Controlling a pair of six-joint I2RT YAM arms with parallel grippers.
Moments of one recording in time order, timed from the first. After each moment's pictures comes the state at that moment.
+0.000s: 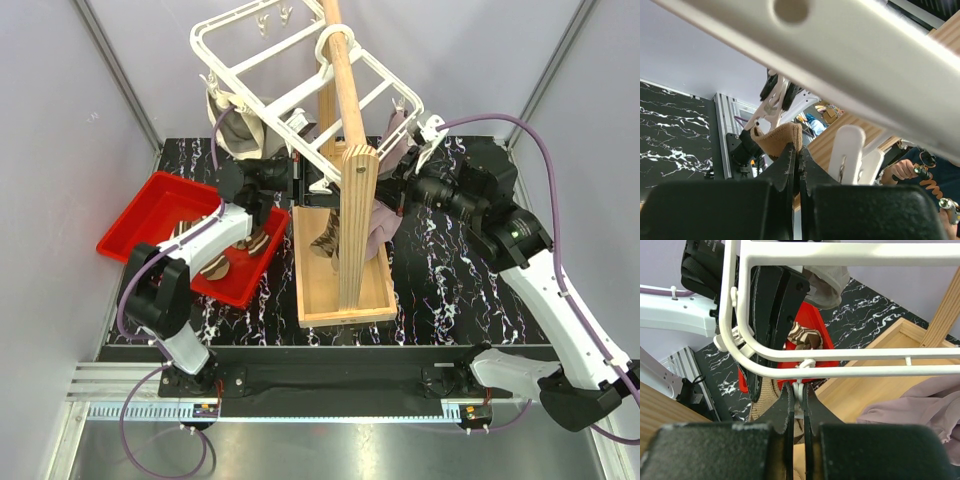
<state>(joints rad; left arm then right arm) -0.49 1.67 1.25 1.28 1.27 -1.56 0.54 1.13 1.44 -0.41 -0.45 0.11</state>
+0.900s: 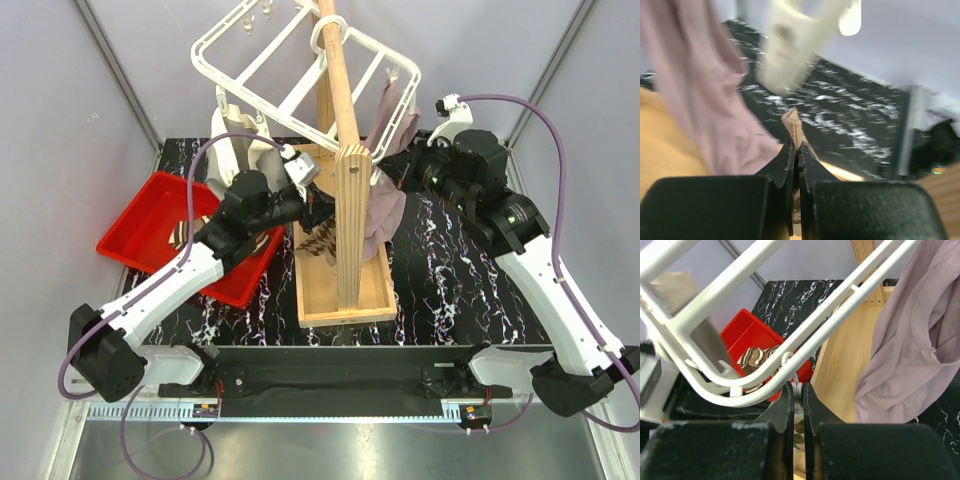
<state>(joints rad) -0.65 1.27 1.09 0.08 0.52 -0.13 0.54 1.20 1.55 -0.53 -0.02 0.45</state>
